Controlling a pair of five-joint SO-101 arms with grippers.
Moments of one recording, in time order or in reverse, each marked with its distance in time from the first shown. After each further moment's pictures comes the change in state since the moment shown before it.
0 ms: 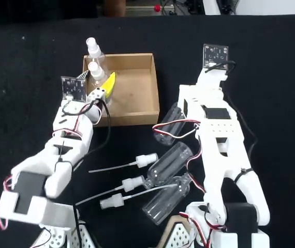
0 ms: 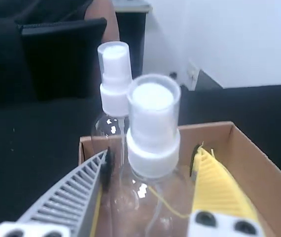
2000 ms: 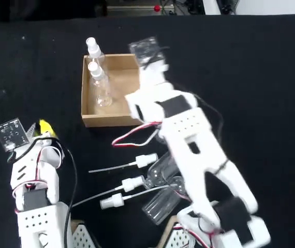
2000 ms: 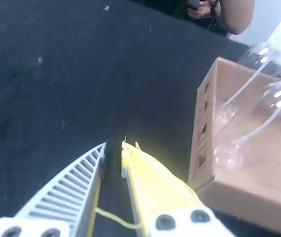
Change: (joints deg) left arm -21.6 -90.3 35.6 69.7 10.9; right arm -24.6 4.6 -18.9 23.1 2.4
